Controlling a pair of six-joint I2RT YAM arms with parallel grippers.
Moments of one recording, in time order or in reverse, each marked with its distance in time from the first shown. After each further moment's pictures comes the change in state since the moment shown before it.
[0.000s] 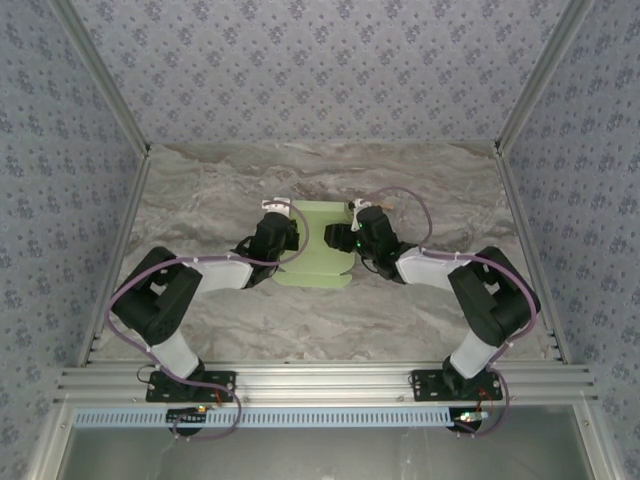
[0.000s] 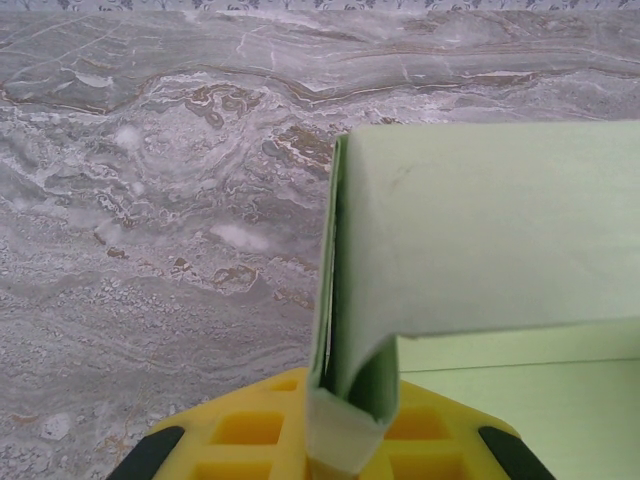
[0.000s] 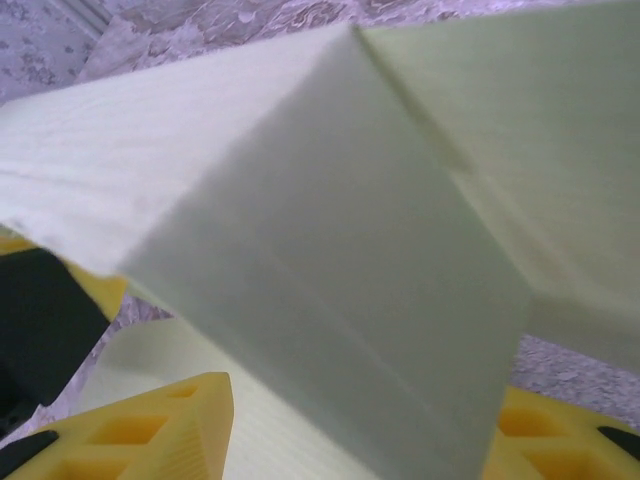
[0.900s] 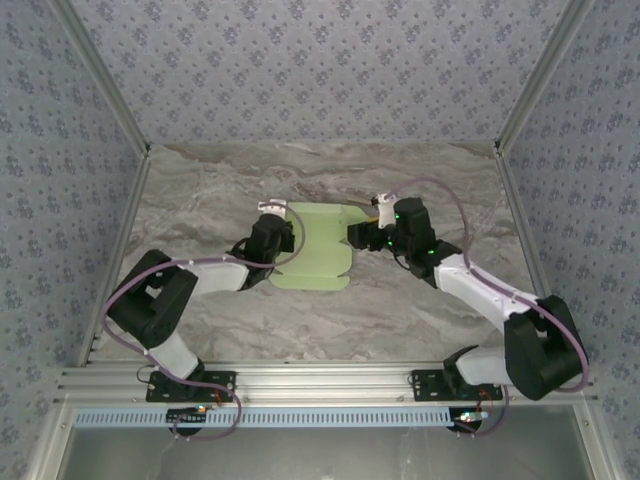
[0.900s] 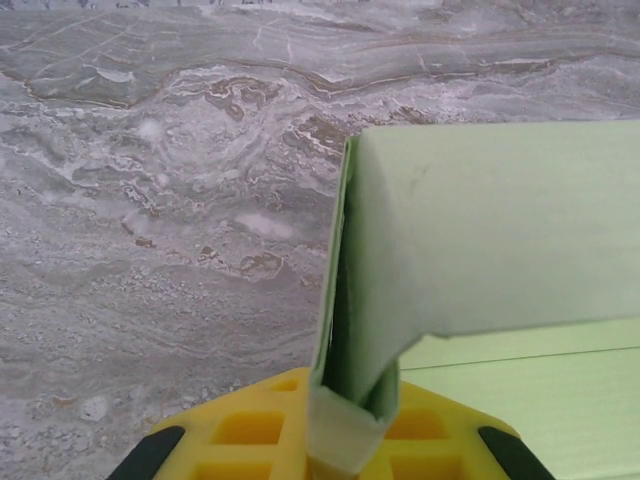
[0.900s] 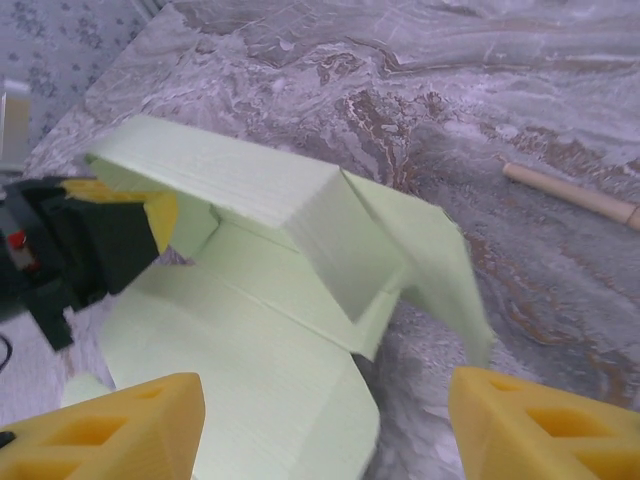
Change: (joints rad) left arm 0.022 -0.035 -0.035 -0.001 0.001 0.027; right arm -0.157 -0.373 -0.037 -0.328 -0.169 -0.313
